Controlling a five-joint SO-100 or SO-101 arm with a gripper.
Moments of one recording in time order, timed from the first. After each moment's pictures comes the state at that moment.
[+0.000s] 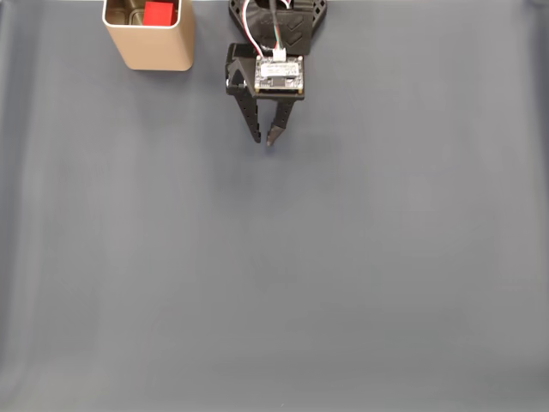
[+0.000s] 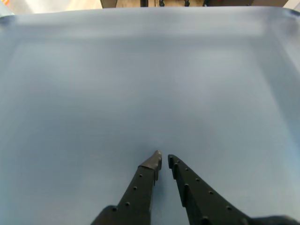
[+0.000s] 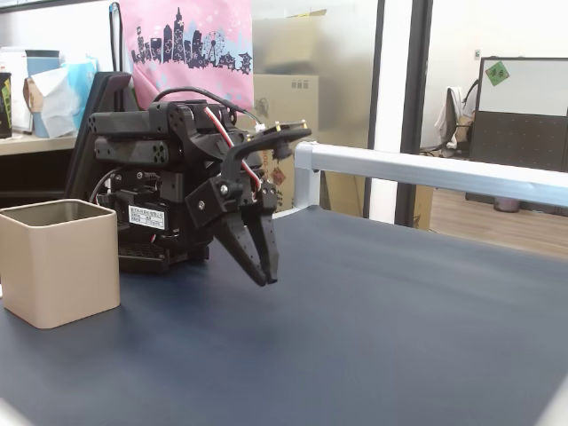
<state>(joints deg) 3.1 182.9 174.8 55.4 -89.2</state>
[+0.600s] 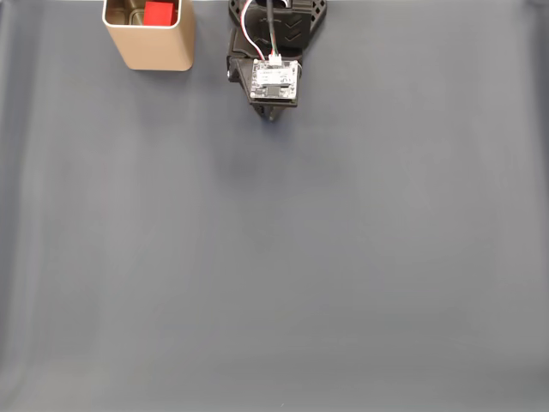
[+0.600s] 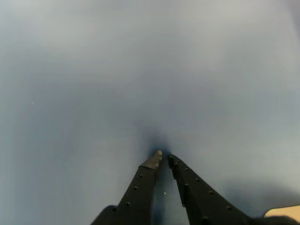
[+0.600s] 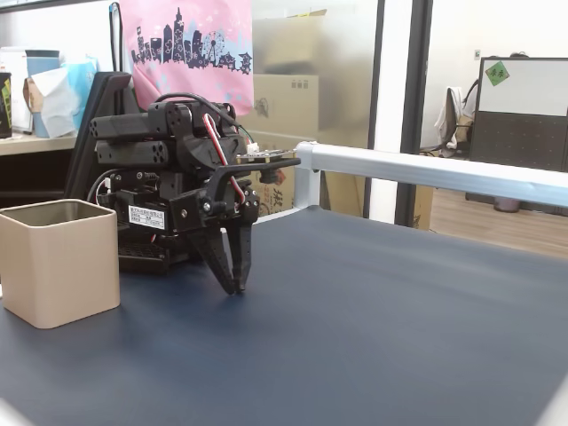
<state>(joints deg) 4.0 185.7 176.7 74.6 -87.5</state>
